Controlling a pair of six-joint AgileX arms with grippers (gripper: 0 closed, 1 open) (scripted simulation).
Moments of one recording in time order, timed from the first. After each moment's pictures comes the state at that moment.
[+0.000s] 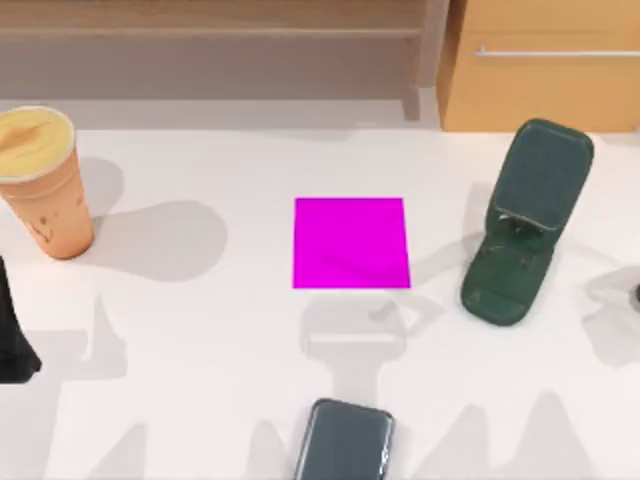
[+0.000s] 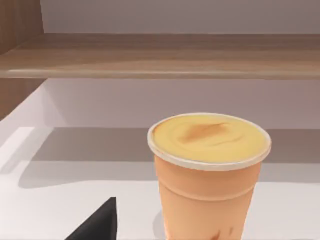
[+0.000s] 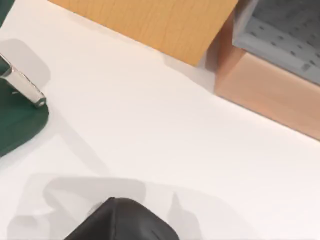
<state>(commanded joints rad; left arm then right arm) 0.00 0.00 0.00 0.00 0.00 0.00 -0.02 0.57 0.47 -0.38 0.00 -0.43</state>
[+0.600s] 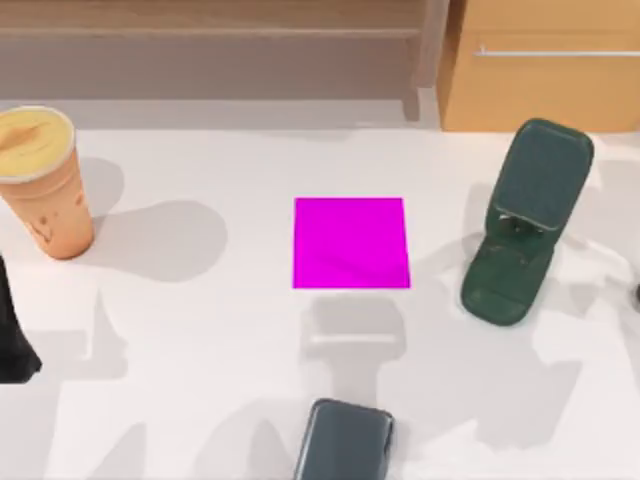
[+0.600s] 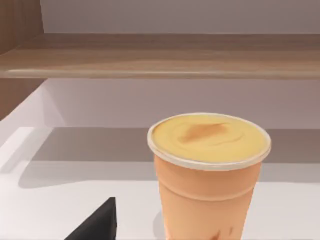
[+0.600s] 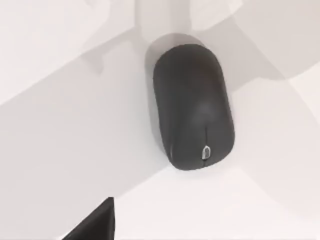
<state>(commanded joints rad) 0.00 0.00 0.00 0.00 0.00 0.00 -0.05 1.57 1.18 -0.94 0.00 -1.07</state>
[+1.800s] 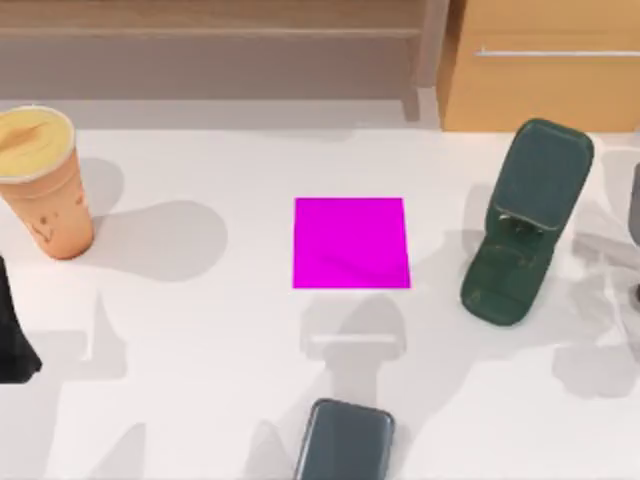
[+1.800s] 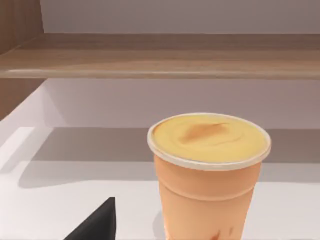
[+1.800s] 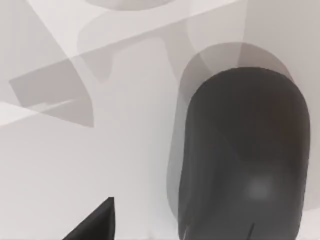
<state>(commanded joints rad) 0.00 0.00 0.00 0.00 0.00 0.00 -0.06 1.93 1.27 -0.90 0.00 -1.27</state>
